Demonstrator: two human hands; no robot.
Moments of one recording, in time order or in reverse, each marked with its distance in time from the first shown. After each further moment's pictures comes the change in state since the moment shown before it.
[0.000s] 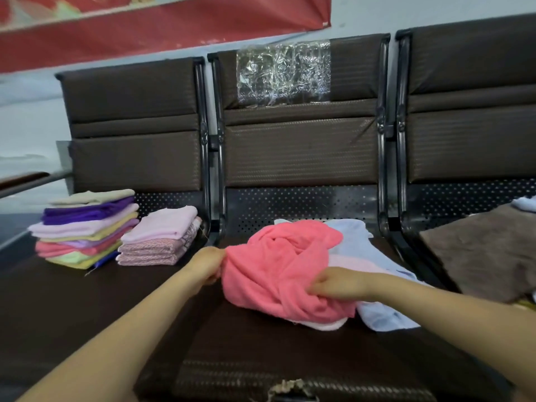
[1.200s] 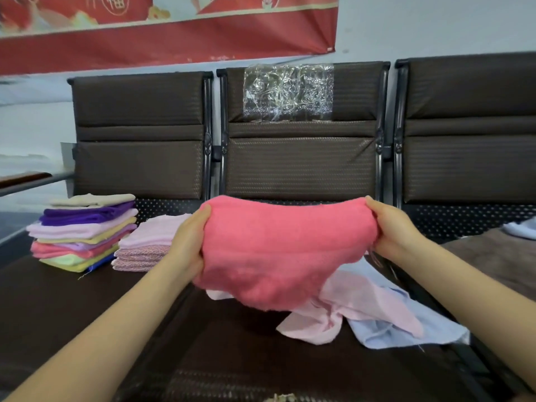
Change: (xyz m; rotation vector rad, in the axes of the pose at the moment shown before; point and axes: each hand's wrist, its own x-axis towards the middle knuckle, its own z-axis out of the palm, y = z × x) left_hand -0.045 0.056 -0.031 -0.879 0.070 0.221; right_hand -0.027 -0.006 -0.093 1.393 0.695 -0.123
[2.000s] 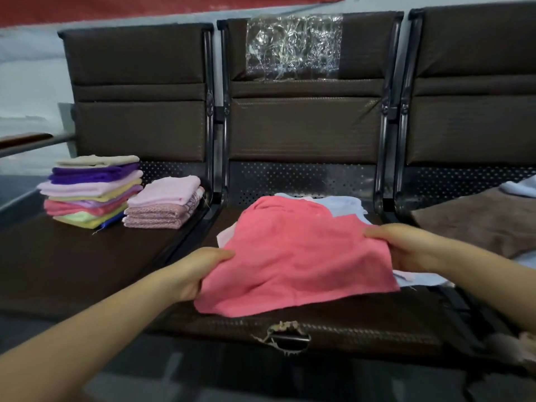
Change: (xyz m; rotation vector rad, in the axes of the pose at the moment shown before) left_hand -0.065 -0.064 -0.061 0.611 -0.241 -0.489; right_hand -0.052 0.049 -0.058 -0.534 -0.180 0.442
